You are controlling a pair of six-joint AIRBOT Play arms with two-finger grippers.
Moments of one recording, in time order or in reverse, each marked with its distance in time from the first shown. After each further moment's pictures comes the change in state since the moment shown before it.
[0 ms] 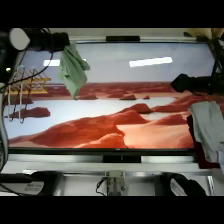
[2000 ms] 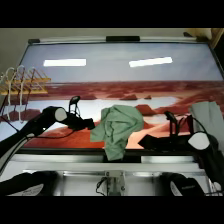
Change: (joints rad) left arm -0.136 0.200 -1.196 -0.456 0.207 0.064; right arm 0.259 0.356 -0.803 0.258 0.050 0.238
